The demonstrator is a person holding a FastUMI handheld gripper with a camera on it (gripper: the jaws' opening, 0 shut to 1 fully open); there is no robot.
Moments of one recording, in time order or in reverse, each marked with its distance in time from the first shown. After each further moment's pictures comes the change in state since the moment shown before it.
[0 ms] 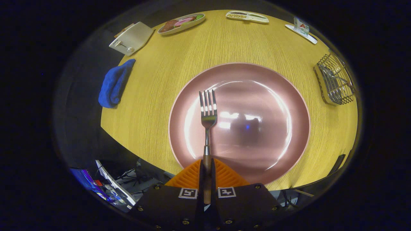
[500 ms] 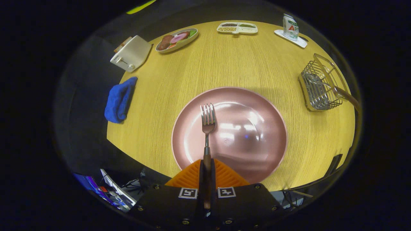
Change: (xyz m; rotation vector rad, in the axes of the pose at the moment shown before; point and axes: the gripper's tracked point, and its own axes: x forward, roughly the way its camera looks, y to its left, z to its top) arm -0.044 -0.009 0.031 0.082 -0.135 0.045
